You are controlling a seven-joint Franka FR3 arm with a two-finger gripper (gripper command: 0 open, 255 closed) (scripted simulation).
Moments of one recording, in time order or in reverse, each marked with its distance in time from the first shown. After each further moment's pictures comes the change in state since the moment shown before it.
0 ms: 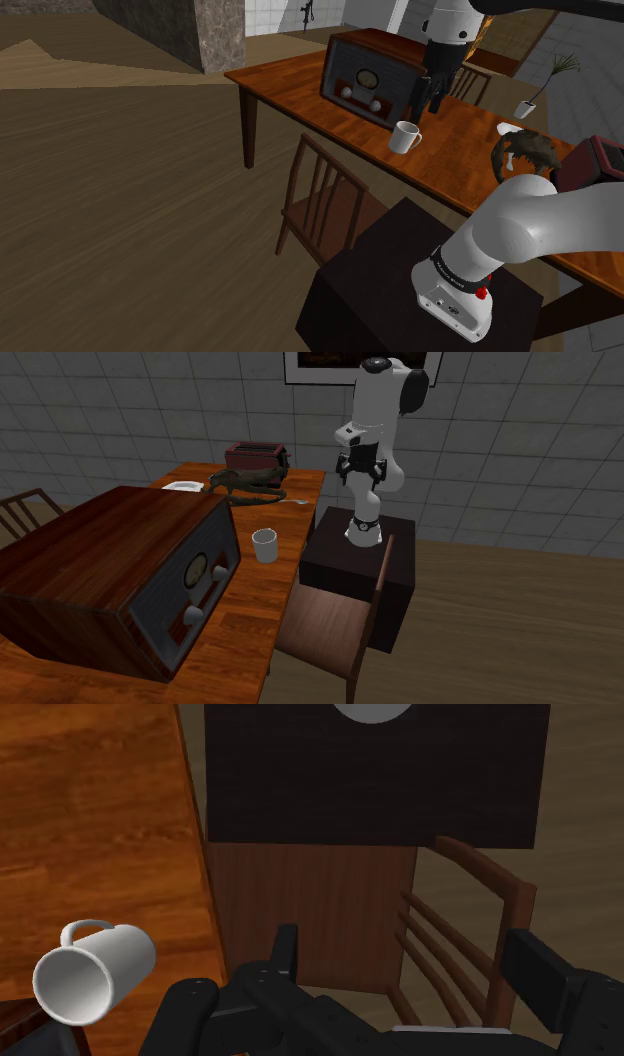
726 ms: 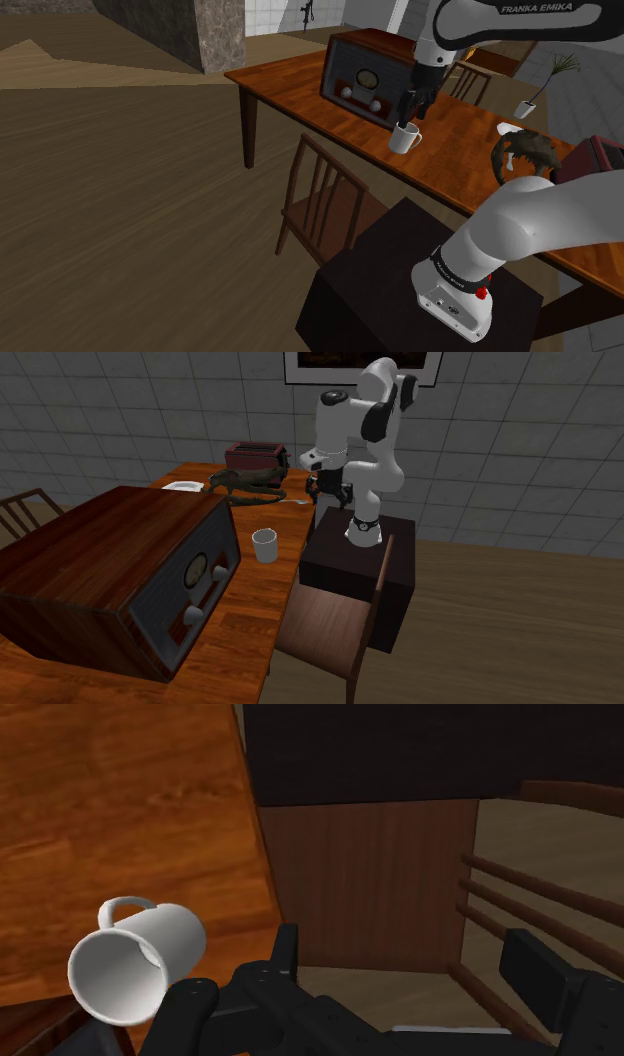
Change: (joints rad) arm -0.073 0.158 -0.138 -0.070 -0.101 0.273 -0.088
